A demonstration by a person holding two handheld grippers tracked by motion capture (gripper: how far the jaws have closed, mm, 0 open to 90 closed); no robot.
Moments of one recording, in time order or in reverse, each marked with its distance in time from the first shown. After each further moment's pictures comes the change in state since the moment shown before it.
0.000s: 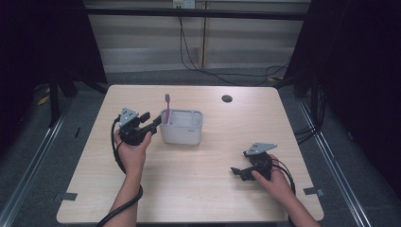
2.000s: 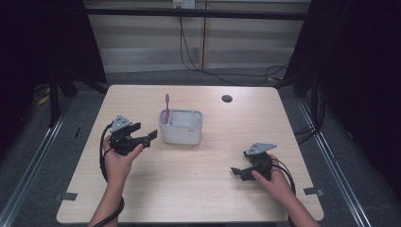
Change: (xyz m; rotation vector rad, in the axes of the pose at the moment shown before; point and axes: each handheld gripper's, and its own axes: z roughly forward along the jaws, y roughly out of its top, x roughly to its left) left arm 0.016 -0.011 -0.028 0.138 -0.079 0.043; right arm 0.000 0.000 0.000 0.000 0.000 -0.001
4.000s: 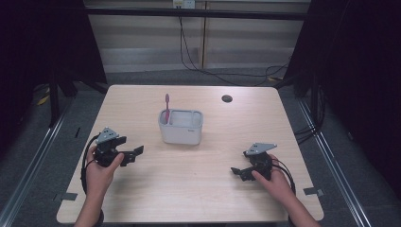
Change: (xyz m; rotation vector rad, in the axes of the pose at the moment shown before) left arm 0.027 -0.035 -0.032 0.142 -0.006 0.020; right arm 0.000 0.000 0.000 0.000 0.000 0.000
